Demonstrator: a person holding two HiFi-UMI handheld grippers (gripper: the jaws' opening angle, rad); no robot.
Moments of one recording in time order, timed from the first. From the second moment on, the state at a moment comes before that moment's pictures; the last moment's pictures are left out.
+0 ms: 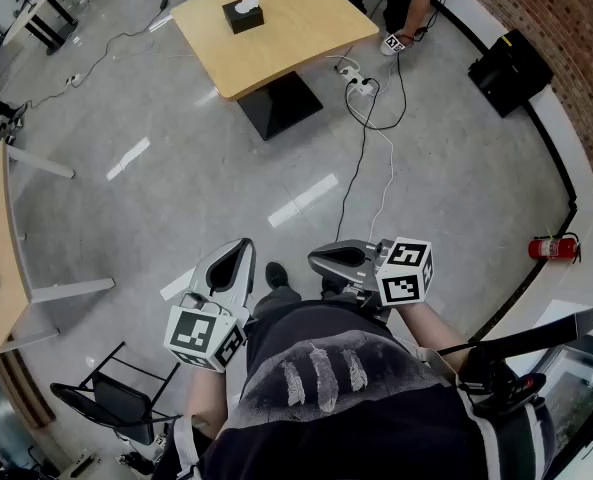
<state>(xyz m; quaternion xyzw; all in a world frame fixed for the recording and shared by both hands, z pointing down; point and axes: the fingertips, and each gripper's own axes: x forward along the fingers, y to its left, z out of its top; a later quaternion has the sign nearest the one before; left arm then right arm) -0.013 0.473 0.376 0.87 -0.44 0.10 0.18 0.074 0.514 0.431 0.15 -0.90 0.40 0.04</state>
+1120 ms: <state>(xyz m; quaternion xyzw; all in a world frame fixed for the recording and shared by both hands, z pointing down) -0.199 0.372 0.408 0.86 -0.45 0.05 0.22 -0.060 0.439 0.441 0.21 -0.88 0.39 0.13</state>
